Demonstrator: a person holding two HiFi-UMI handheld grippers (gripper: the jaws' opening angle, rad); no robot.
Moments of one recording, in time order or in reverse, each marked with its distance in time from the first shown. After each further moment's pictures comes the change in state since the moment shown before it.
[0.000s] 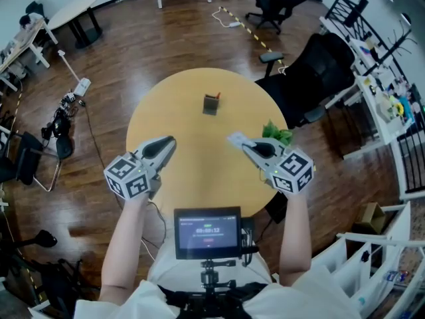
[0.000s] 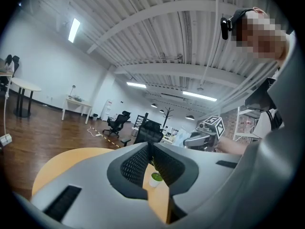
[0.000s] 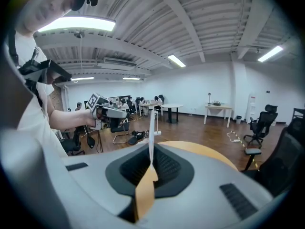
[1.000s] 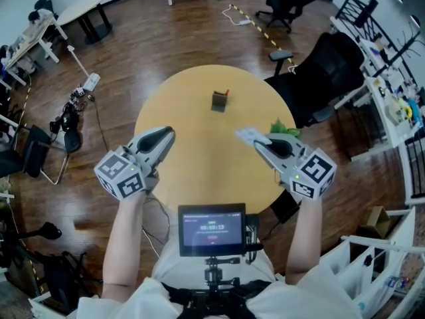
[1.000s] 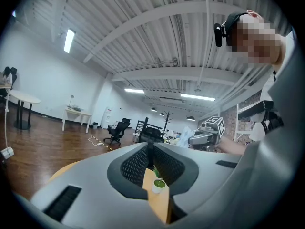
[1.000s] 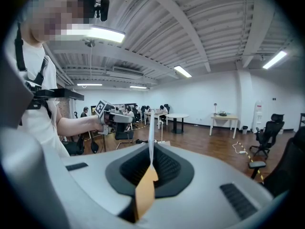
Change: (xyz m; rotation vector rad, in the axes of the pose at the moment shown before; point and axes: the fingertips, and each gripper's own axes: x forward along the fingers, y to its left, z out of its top) left arm -0.023 -0.022 0.052 0.079 -0.051 0.010; right arm -0.036 0.021 0.057 -0.053 -0.122 0.053
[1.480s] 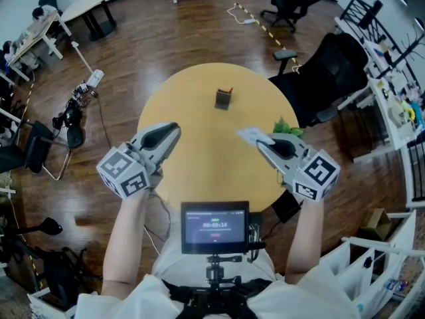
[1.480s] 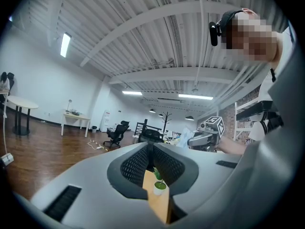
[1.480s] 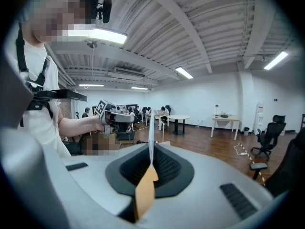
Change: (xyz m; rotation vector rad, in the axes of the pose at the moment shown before) left arm -0.004 -0.010 0.012 0.044 -0.017 -0.007; right arm 0.002 0.012 0.007 -0.009 -0.013 0.012
